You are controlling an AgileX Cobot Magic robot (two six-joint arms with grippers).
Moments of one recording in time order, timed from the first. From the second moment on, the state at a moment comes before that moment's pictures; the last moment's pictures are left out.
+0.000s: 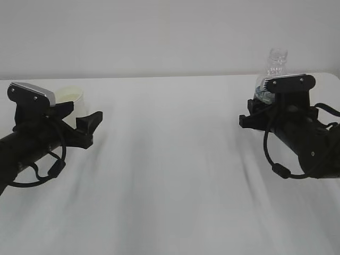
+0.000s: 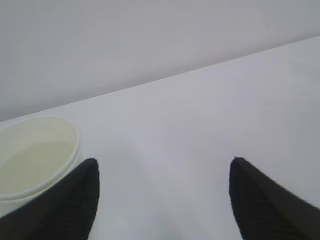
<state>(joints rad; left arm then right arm) -0.25 2.01 -0.62 0.18 -1.14 -0.02 0.24 2.02 -0.77 0.19 -0.86 -0.19</state>
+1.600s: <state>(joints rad) -0.25 2.01 -0.62 0.21 -1.14 -0.04 0.21 2.19 -0.83 0.19 -0.94 -0.20</state>
